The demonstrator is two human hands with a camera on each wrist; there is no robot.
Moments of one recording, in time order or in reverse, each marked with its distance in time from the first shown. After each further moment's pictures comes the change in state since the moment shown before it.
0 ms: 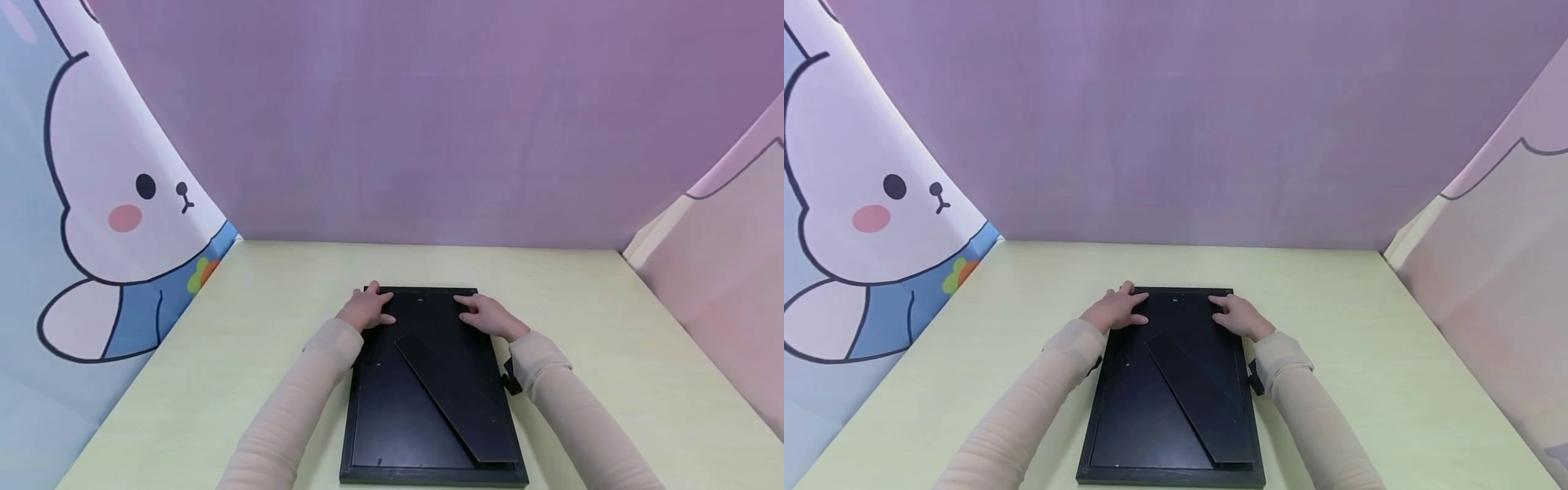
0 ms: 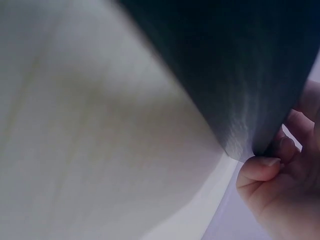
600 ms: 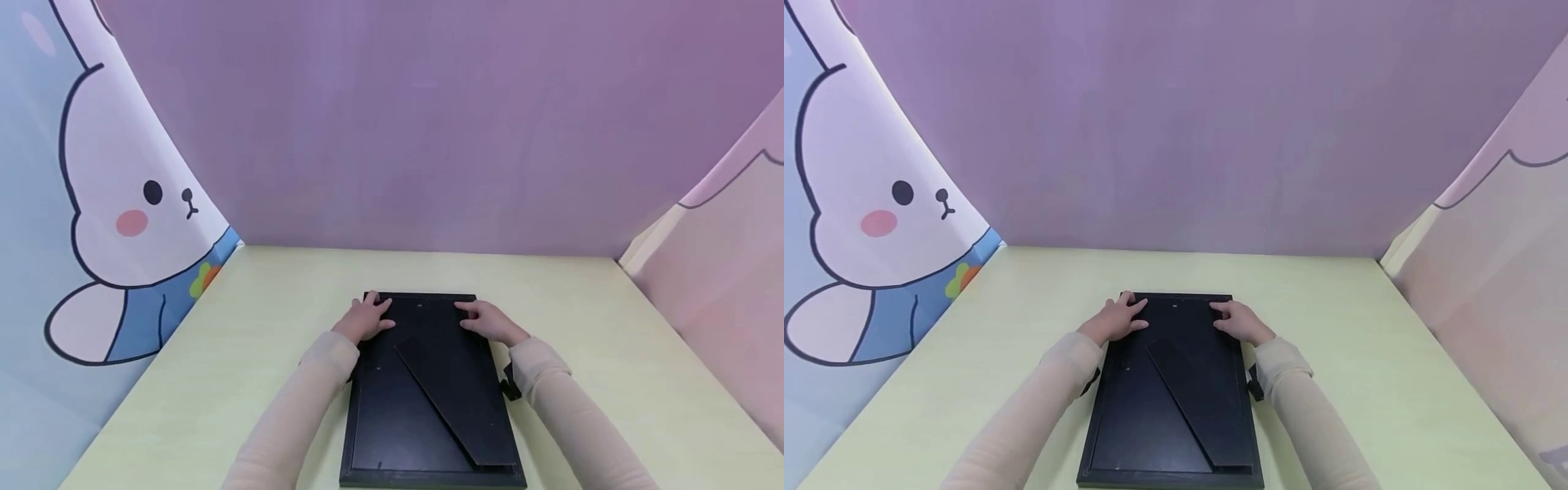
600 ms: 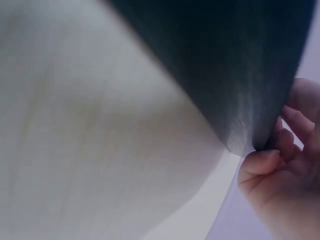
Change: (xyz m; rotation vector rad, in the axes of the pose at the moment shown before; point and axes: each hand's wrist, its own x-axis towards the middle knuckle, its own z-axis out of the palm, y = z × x) left_hand -0.001 -0.009 0.019 -0.119 0.082 0.023; right_hand -0.002 -0.002 0.000 0.073 0.010 0.017
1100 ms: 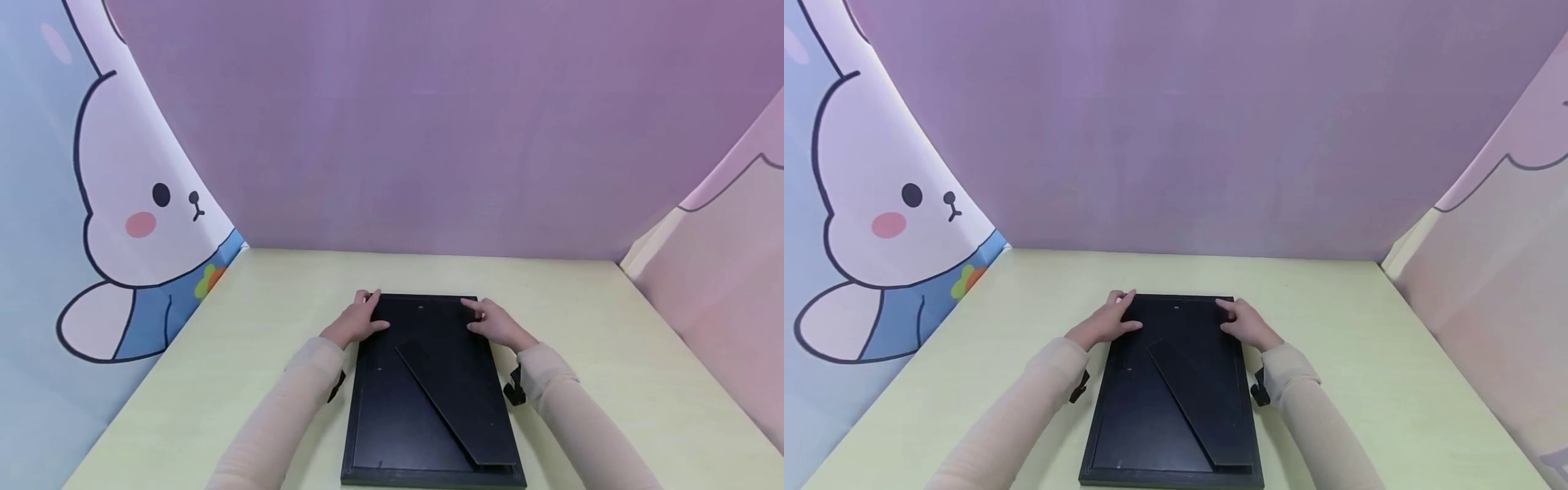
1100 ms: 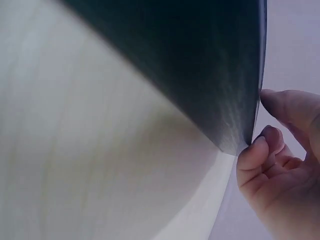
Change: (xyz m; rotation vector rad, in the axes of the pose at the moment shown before) left_hand -0.019 -0.012 -0.003 -0.343 0.103 0.023; right_hand -0.010 0.002 -0.001 -0.012 0.090 -0.049
